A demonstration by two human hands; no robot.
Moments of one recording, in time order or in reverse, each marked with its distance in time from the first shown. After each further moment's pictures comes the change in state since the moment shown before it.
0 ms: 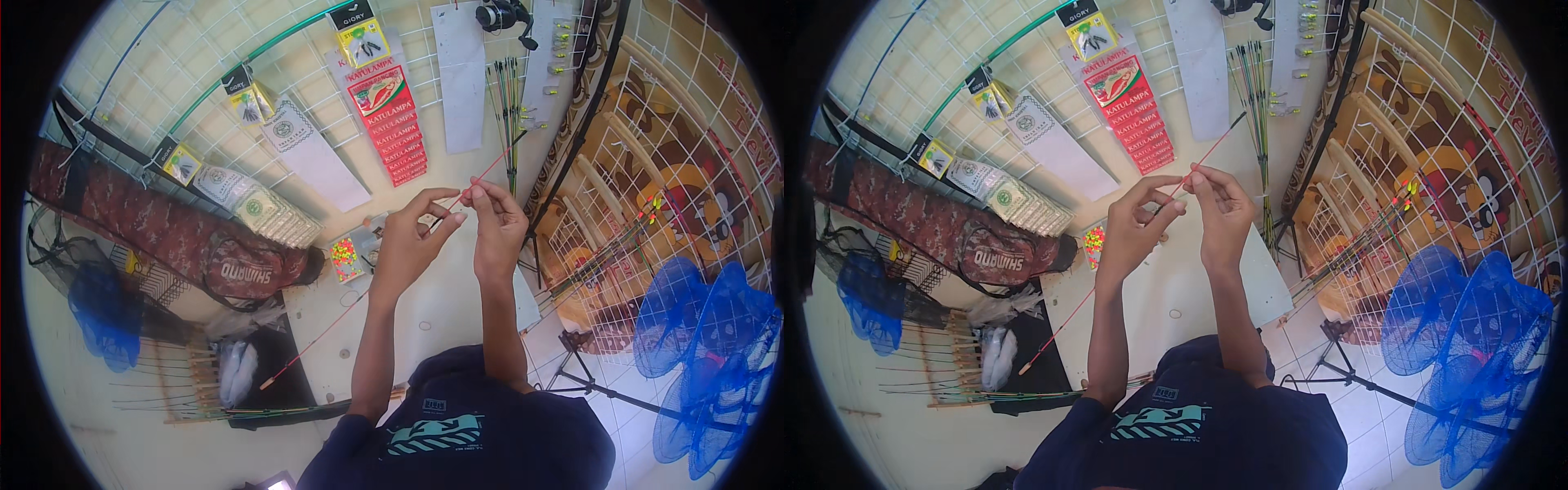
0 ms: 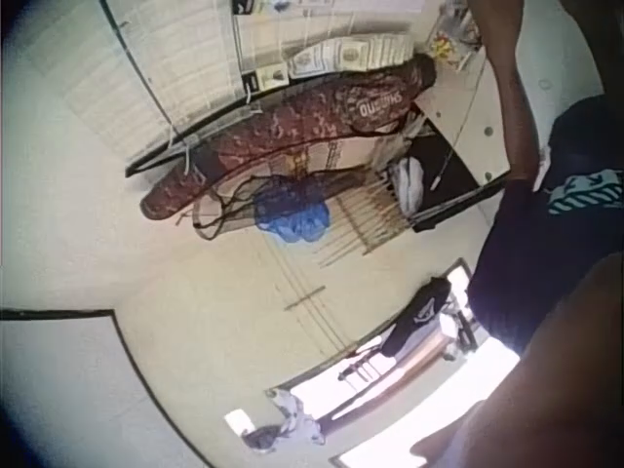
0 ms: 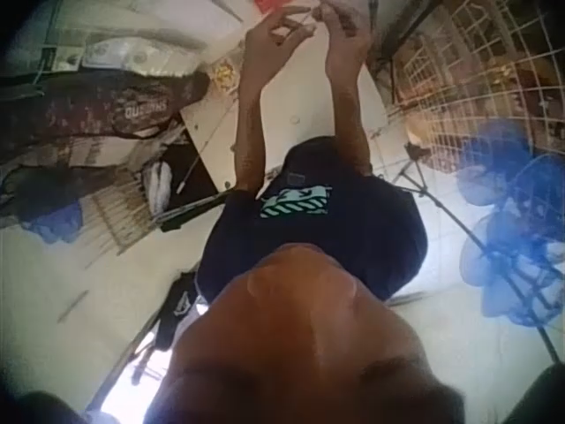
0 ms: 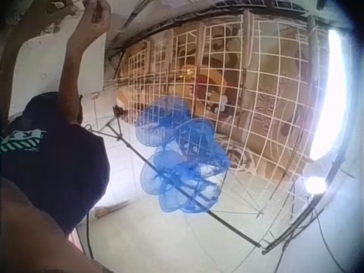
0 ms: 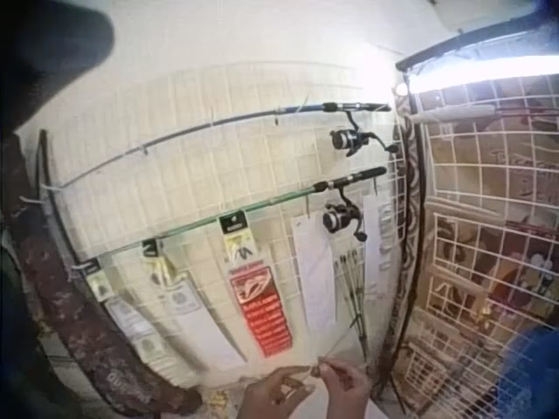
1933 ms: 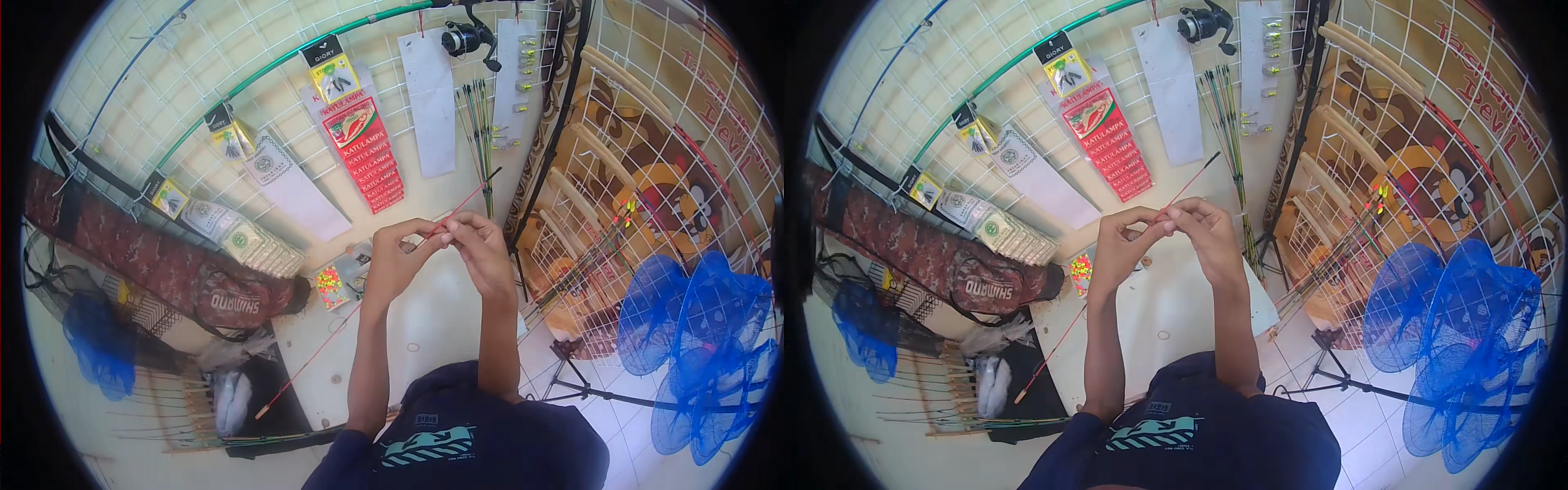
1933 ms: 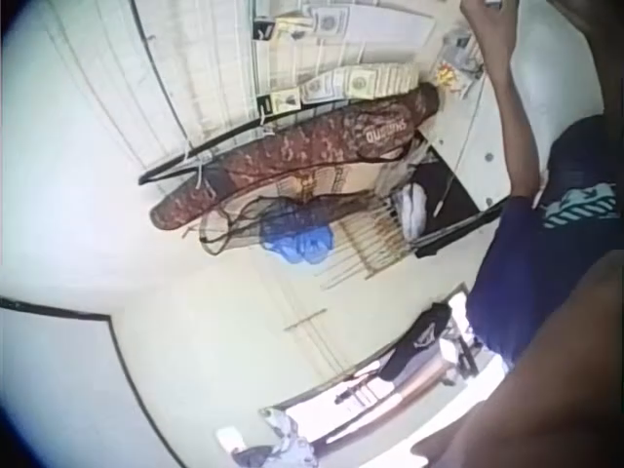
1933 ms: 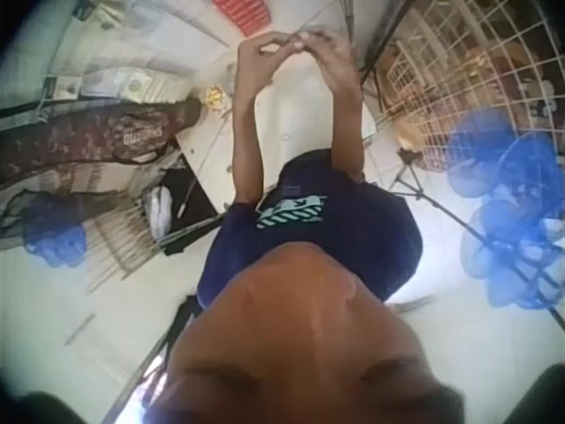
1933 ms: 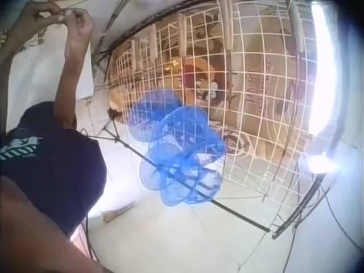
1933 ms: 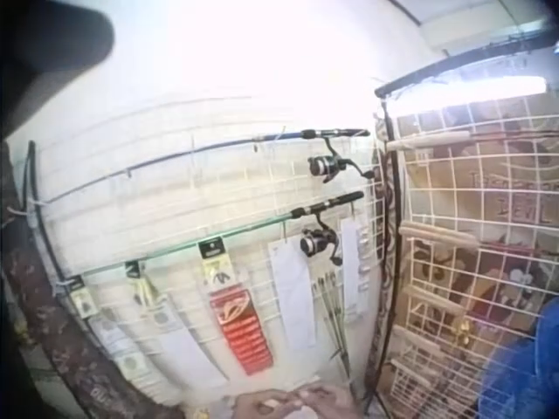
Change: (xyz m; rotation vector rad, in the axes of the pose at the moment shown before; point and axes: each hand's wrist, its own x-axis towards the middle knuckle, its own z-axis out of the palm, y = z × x) left_hand 0.018 -0.009 0.011 -0.123 -0.033 0.097; right_hand 0.014 -0.017 -0.032 0.087 -0.364 0.261
